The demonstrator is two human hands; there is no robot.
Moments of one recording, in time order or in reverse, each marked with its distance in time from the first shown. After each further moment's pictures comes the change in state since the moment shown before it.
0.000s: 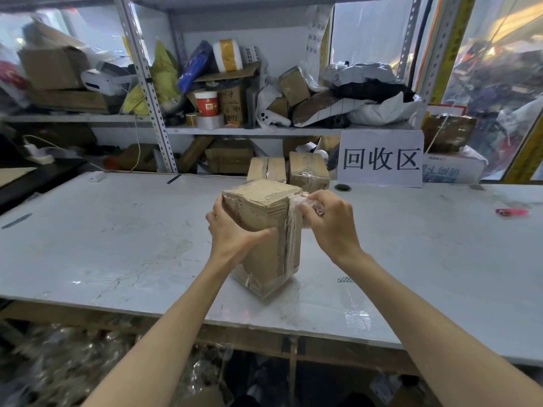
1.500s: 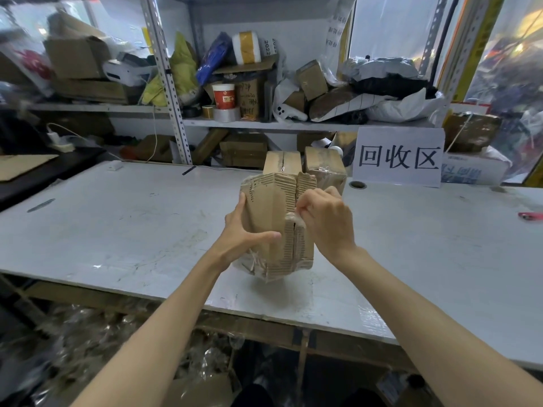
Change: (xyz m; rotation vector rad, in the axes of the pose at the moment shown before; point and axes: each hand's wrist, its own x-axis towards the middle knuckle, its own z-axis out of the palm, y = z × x) left_hand -0.003 -0.014 -0.032 -0.105 -0.421 -0.084; right_hand -0.009 -0.022 0.024 -0.187 -0.031 -0.255
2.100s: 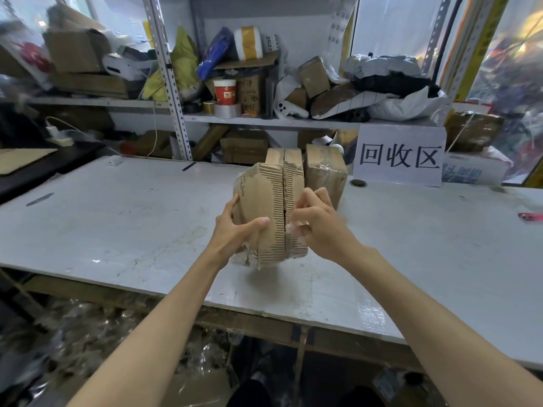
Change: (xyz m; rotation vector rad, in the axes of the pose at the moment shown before) left_hand -0.001 -0.007 -0.003 -0.145 0.133 -0.022; right_hand -0.004 0.007 -0.003 -0.005 -0.404 -0.157
